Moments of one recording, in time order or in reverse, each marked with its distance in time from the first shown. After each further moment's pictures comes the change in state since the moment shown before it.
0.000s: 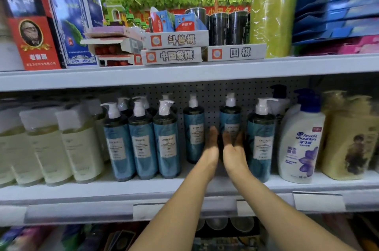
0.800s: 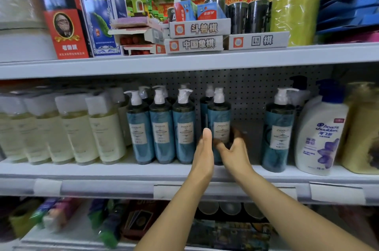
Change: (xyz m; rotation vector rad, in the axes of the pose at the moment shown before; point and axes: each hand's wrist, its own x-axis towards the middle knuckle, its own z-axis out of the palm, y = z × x) left_hand -0.084 0.021 -0.057 0.226 0.058 0.193; right_hand -0.027 0.013 0.024 -0.126 -0.144 -0.029
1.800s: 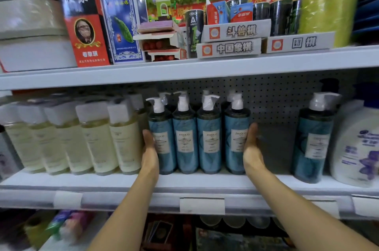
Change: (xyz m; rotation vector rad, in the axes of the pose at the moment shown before) left_hand 0.051 0.015 -0.174 -0.179 0.476 -0.090; right_hand 0.011 -0.039 0.032 0.387 0.056 0.356
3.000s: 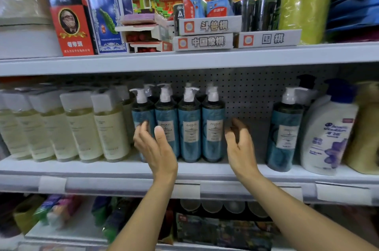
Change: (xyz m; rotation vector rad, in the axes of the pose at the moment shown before) left_hand -0.070 -0.033 0.052 0.262 0.278 0.658; right_hand -0.023 0.009 -0.043 -0.330 -0.034 -0.592
